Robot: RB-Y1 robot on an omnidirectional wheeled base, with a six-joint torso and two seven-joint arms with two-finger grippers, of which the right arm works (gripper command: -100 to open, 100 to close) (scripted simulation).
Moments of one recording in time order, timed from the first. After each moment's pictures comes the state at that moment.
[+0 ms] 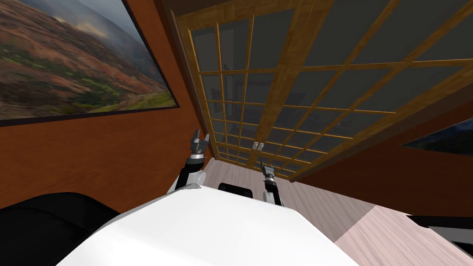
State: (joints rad) arm 0.10 -0.13 0.03 -0.96 -0.14 -0.77 1.41
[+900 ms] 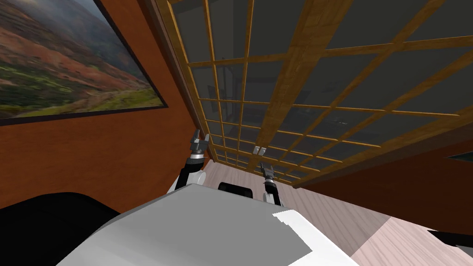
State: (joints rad) arm 0.06 -0.13 0.02 -0.82 -0.17 -0.79 1.54
